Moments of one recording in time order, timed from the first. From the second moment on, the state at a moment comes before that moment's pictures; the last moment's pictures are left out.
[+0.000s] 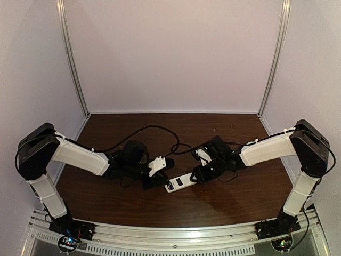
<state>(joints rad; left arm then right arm) -0.89 1.72 0.78 0.22 0.38 0.37 0.79 1.74 0.89 -0.12 -0.24 0.41</state>
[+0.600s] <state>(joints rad) -0.89 1.80 0.84 0.23 0.37 0.40 0.79 1.75 0.89 -0.11 -0.25 0.40</state>
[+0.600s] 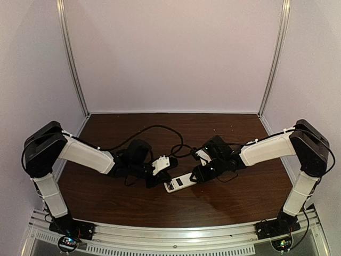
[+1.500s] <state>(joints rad) -0.91 1.79 0.80 0.21 0.38 0.37 0.79 1.75 0.89 -0.11 -0.27 0.40</state>
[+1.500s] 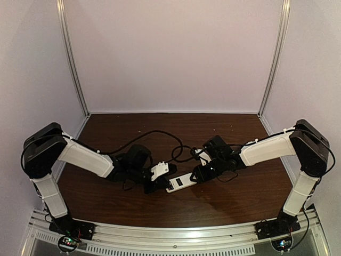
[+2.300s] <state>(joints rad) -0.89 1.77 0.83 0.23 0.32 0.37 0.79 1.75 0.89 -0.10 -0.27 0.40</state>
